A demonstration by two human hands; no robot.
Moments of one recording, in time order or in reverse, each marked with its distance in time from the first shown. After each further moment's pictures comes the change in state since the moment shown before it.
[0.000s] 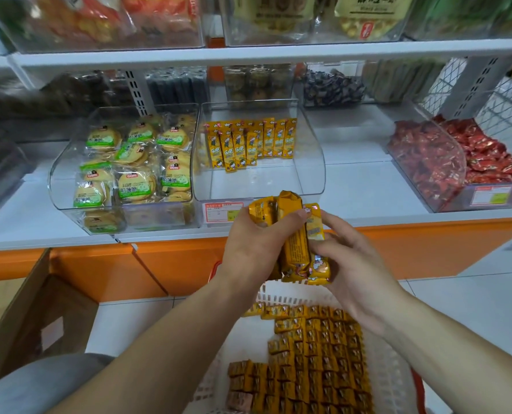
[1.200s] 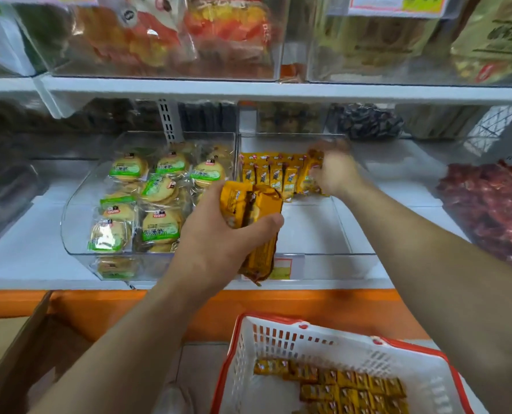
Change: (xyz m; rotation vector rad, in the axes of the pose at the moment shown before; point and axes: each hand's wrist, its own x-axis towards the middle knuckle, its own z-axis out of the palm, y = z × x) left_hand 0.079 0.052 -0.117 0.380 0.113 0.357; right_hand 0.312 -0.053 0.041 -1.511 0.218 -0.534
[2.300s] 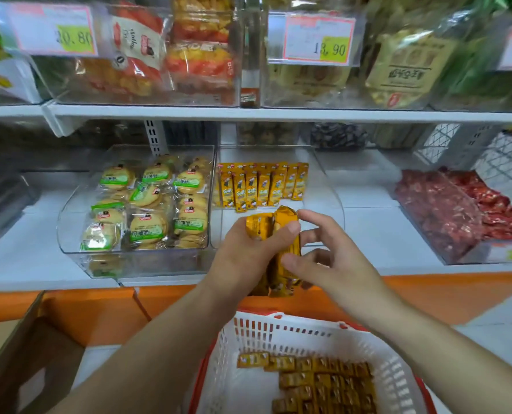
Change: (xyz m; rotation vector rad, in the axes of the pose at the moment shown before) left_hand -0.035 0.029 0.057 -0.341 -0.243 -0.177; right_hand -0.231 -0.067 -0.104 1.006 -0.262 0.197
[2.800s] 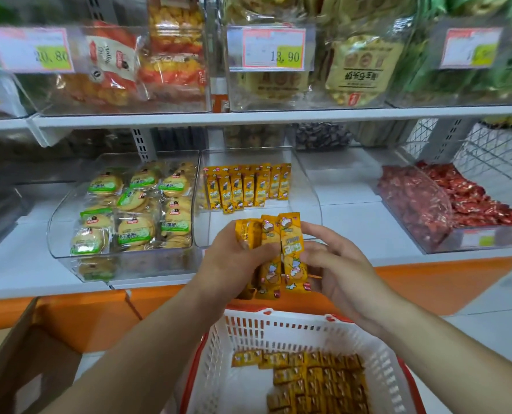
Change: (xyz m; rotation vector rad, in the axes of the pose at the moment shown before) left_hand -0.012 -0.009 0.017 0.049 0.032 -0.064; right_hand -0.021 0.009 -0.030 0.433 0.026 0.178
